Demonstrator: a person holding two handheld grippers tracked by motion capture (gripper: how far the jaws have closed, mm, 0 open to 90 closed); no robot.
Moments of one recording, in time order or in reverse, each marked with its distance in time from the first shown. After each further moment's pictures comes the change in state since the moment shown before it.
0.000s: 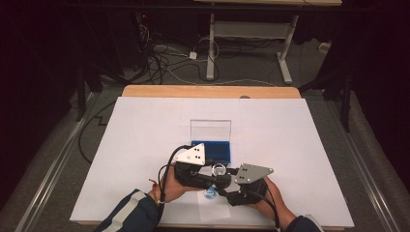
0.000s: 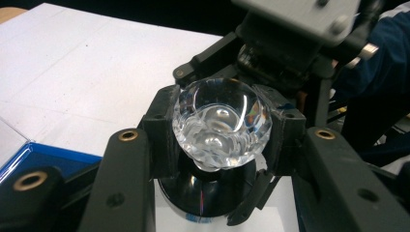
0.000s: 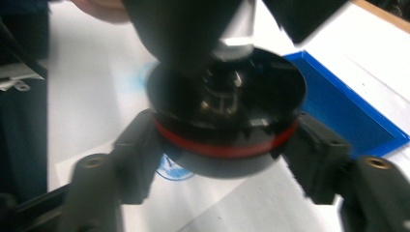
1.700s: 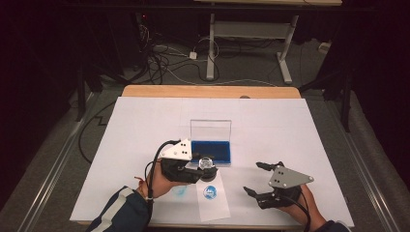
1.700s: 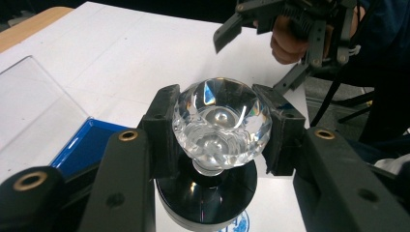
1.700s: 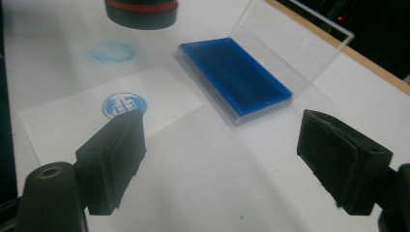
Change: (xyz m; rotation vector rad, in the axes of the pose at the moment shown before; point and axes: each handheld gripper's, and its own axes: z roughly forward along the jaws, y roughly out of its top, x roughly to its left) left arm 0.007 -0.003 -0.032 0.035 0.104 0.022; right arm -0.019 -0.031 -0.070 -0.046 -0.171 -0.022
